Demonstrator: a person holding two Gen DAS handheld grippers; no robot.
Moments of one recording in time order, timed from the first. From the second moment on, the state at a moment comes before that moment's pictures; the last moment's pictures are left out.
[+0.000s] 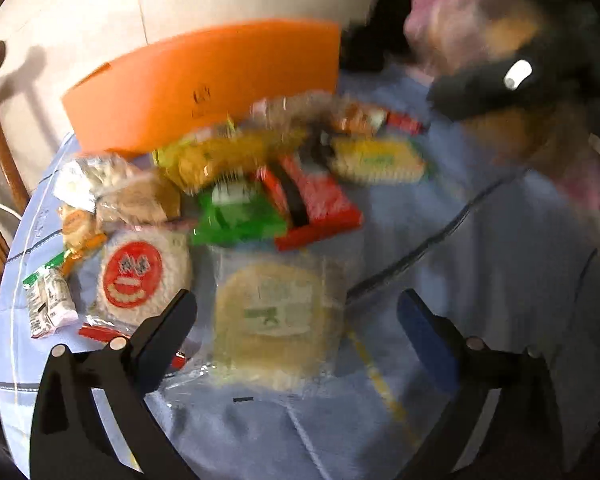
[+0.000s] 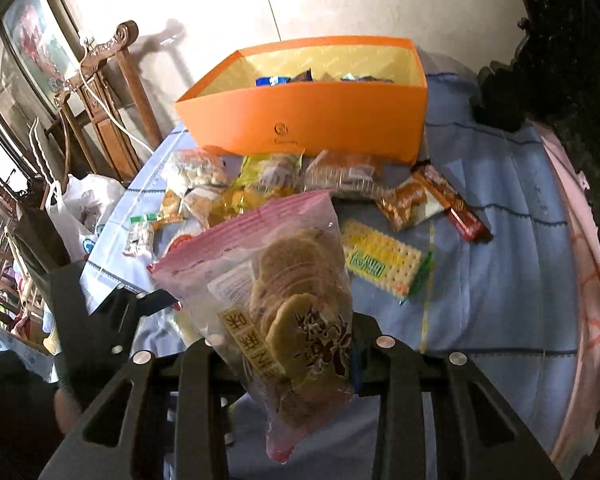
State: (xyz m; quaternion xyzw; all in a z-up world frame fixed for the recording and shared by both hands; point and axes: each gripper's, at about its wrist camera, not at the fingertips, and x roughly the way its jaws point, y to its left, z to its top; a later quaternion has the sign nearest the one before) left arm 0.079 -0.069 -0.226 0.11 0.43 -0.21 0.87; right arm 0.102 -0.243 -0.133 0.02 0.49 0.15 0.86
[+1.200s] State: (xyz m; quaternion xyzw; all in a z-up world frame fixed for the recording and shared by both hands) left arm 0.307 -0.022 0.047 0.05 0.28 -0.07 0.96; right arm 0.297 -0.211 0.063 0.01 0.36 0.17 0.92
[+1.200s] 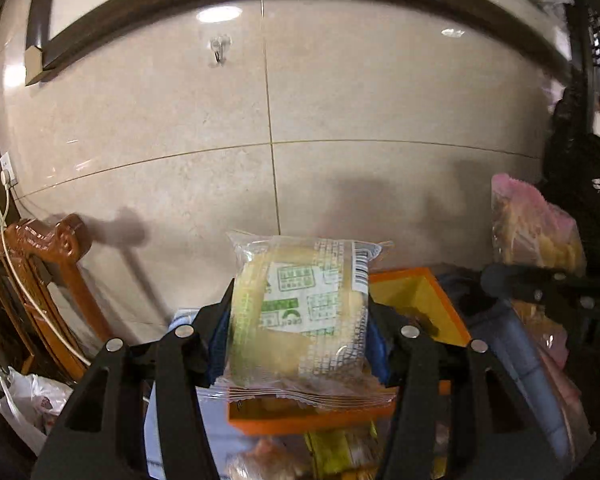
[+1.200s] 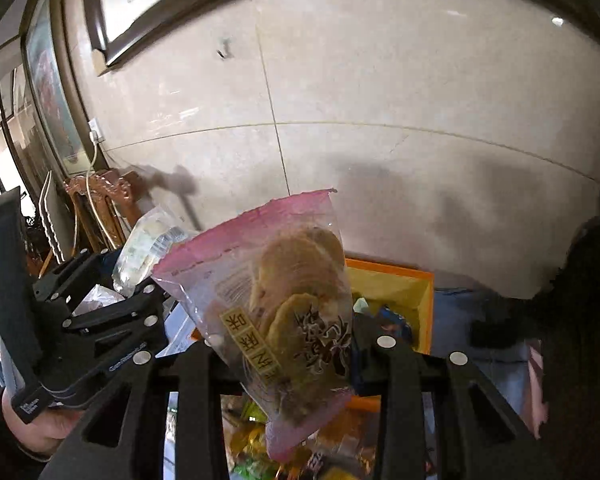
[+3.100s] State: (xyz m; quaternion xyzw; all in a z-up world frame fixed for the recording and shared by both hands) left arm 0.125 0.000 -0.200 0.03 0.42 -0.14 0.89; right arm 0.164 -0.272 -0.211 -0.03 0.53 0.10 0.84
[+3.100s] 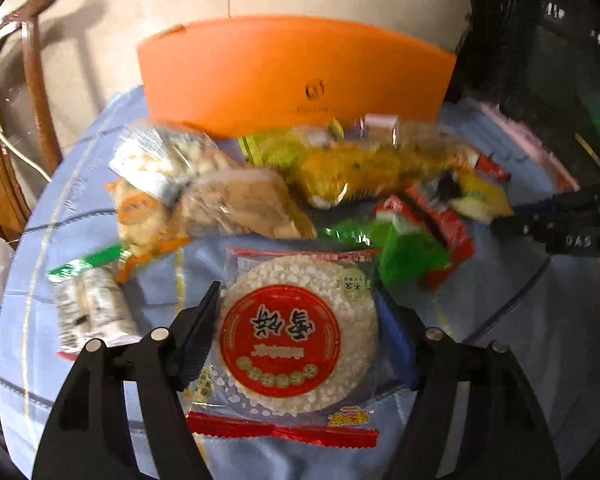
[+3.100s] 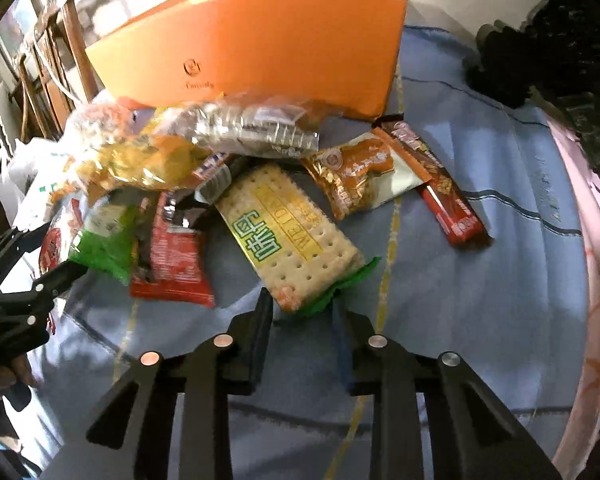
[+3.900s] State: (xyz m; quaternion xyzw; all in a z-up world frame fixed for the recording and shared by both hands) left arm 0.109 0.032 -0.154 -0.01 0.40 -0.13 0.91; right arm 0.173 -0.296 -0.208 0.10 0.53 0.06 0.84
